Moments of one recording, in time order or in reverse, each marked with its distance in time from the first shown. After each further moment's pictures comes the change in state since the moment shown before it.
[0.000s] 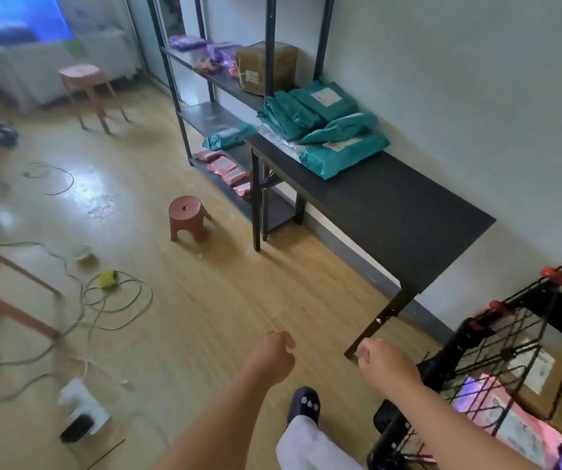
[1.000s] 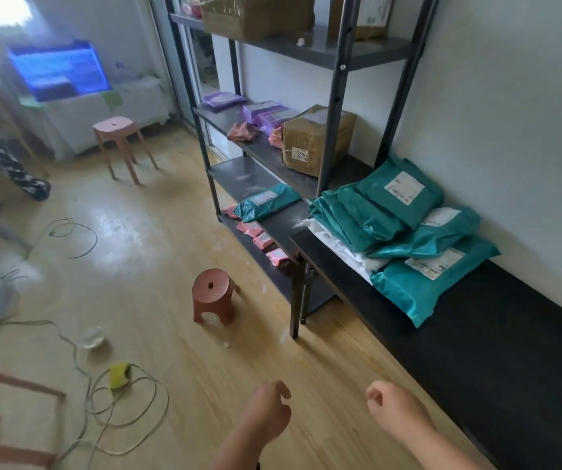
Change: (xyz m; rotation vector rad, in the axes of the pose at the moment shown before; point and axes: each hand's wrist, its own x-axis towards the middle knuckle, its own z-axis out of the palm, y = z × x) left_hand 0.291 -0.056 -0.241 -0.020 0.012 -0.132; right_hand 0.345 -0.185 -0.123 0.111 -0.137 0.035
